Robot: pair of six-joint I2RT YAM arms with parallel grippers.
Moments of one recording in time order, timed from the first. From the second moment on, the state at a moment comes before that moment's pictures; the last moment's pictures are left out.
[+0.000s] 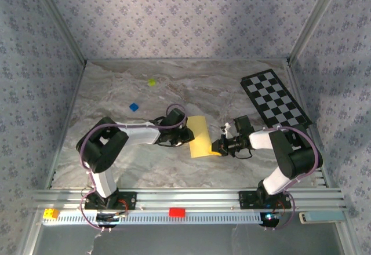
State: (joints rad) left arm -0.81 1.78 0.91 -0.08 0.23 -1.07; right arm 0.31 1.60 0.49 -0.04 -0.88 0.59
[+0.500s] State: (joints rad) left arm -0.81 1.75 0.82 0.06 0.24 -1.12; right arm 0.31 1.60 0.49 -0.04 -0.88 0.60
